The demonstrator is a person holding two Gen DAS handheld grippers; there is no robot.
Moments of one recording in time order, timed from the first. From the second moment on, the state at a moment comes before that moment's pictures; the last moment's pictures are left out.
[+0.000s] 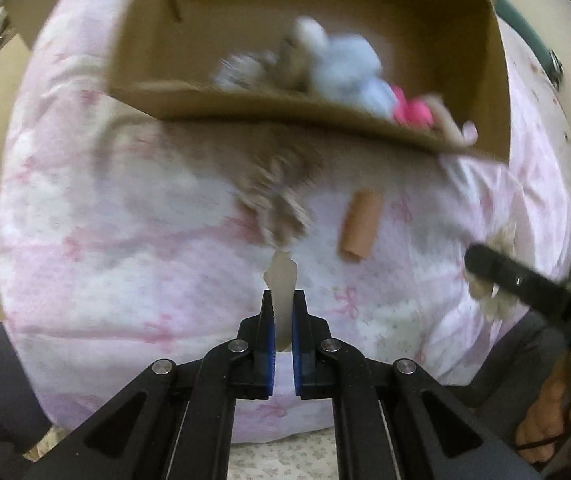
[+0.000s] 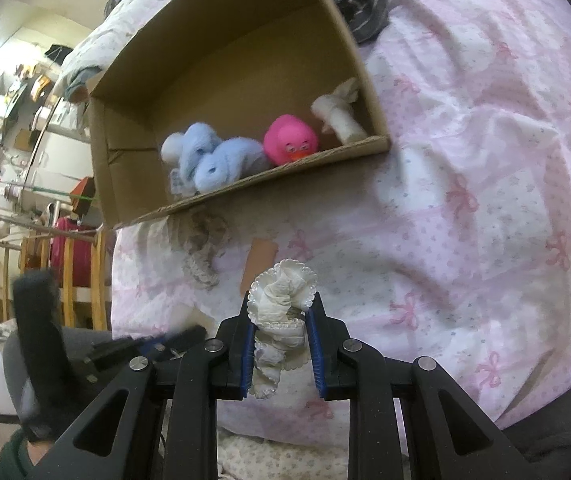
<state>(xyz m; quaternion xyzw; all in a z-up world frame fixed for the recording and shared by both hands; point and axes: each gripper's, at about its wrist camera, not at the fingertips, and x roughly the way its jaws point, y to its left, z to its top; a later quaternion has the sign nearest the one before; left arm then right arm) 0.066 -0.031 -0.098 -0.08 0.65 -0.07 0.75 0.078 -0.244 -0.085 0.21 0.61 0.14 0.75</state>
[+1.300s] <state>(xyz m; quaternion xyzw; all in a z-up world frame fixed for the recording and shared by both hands) 0.147 0.020 0.014 -0.08 0.50 -0.02 0.86 0.128 -0.261 0.011 0.23 0.43 0.21 0.85</state>
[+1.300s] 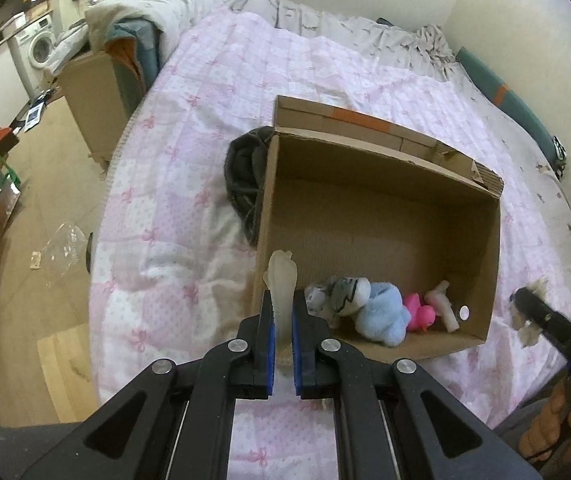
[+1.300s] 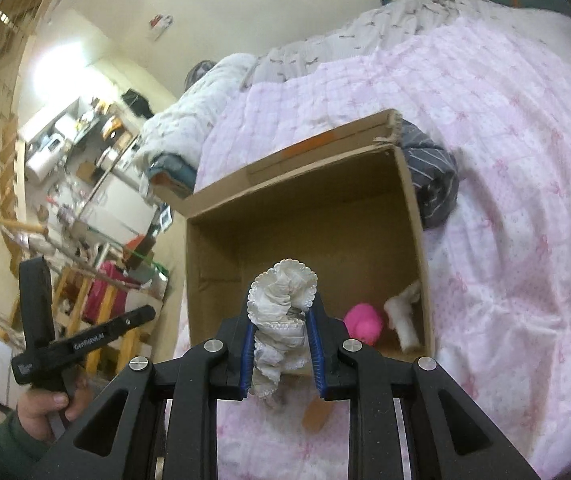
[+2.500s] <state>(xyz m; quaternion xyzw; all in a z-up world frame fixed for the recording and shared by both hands) 0.173 -0.015 -0.045 -0.04 0.50 -0.05 0.87 0.152 -0.246 -0.040 0.17 0.50 0.14 0.83</state>
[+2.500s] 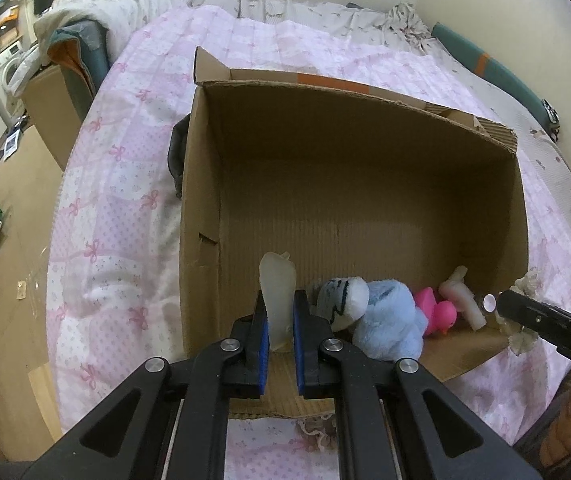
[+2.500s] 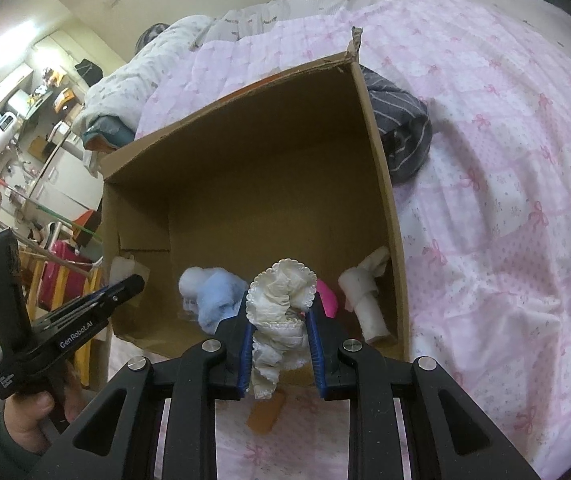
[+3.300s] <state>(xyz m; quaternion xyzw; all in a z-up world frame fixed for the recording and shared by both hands) 0.168 -0.025 -0.031 -0.01 0.46 -0.06 0.89 0.155 -0.241 -0.043 0.16 0.51 0.14 0.83</state>
